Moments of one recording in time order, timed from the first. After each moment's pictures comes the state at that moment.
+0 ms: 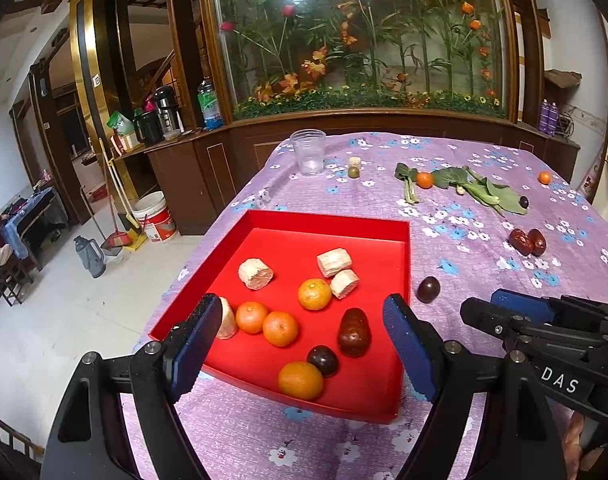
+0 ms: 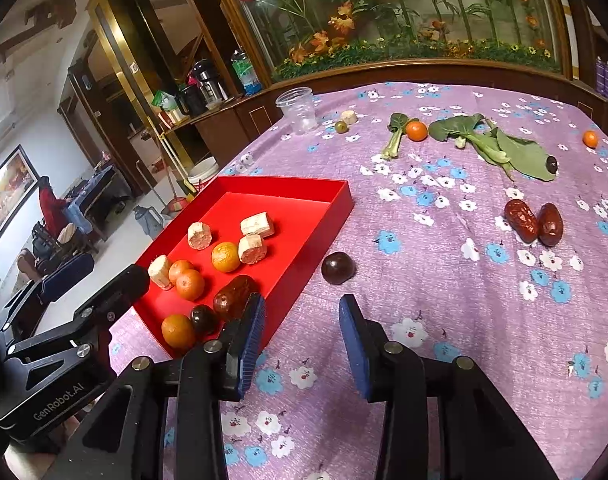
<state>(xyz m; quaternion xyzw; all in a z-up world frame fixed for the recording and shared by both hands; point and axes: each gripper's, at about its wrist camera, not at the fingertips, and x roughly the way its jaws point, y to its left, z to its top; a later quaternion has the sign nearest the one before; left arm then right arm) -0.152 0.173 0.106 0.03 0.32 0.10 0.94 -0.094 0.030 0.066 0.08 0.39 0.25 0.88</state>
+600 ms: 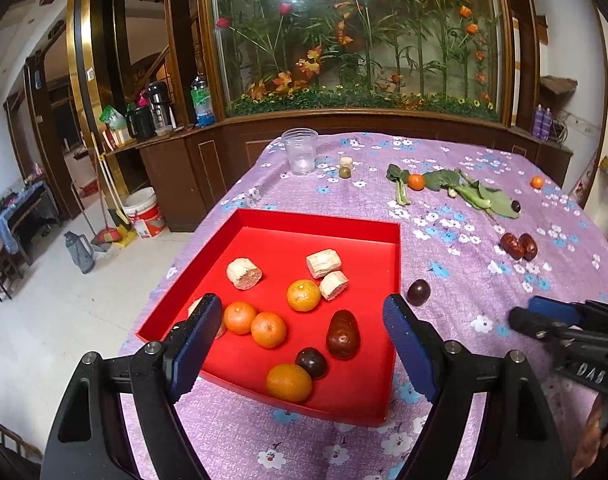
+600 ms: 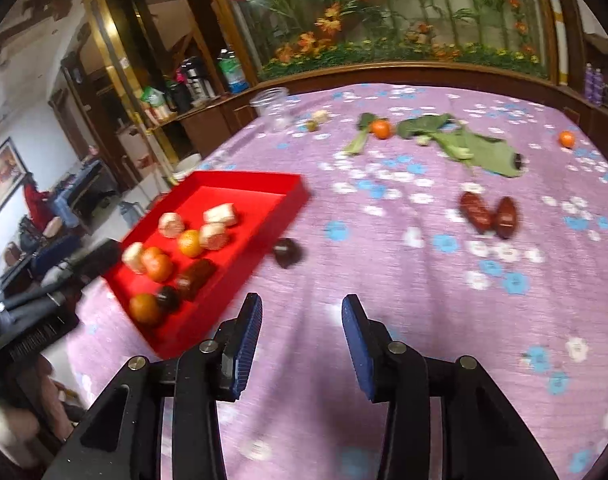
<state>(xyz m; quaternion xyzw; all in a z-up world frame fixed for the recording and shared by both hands) -0.151 0.174 0.104 0.01 0.32 0.08 0.94 -0.103 -0.027 0.061 0.05 0.39 0.20 0.90</state>
